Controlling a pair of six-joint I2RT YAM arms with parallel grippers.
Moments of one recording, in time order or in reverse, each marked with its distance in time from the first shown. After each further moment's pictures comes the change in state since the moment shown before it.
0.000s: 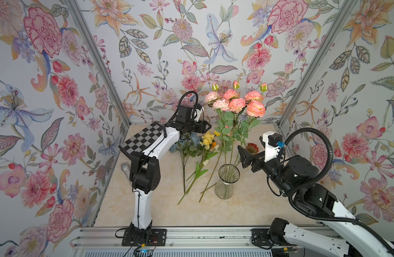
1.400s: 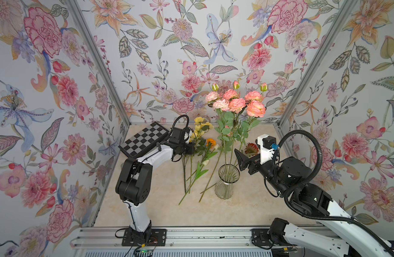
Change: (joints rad) left arm 0.037 -0.219 -0.615 0.177 -0.195 -0.084; right arm 0.000 -0.006 -0.060 0.008 -0.029 0.009
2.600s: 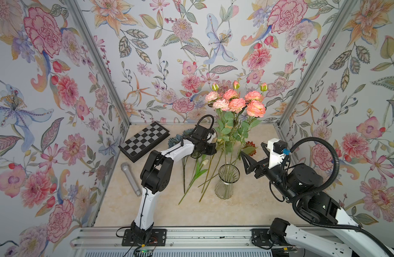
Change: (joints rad) left arm -0.166 0.263 0.411 -0.155 0.142 -0.013; right arm 0.000 -0.097 -0.055 0.006 -0.006 0.038
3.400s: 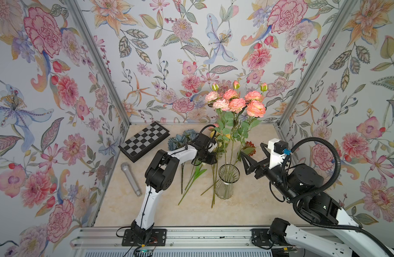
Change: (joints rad) left arm -0.054 0.106 -0.083 0.004 0.000 0.099; right arm 0.000 -0.008 0.000 0.000 -0.019 0.025
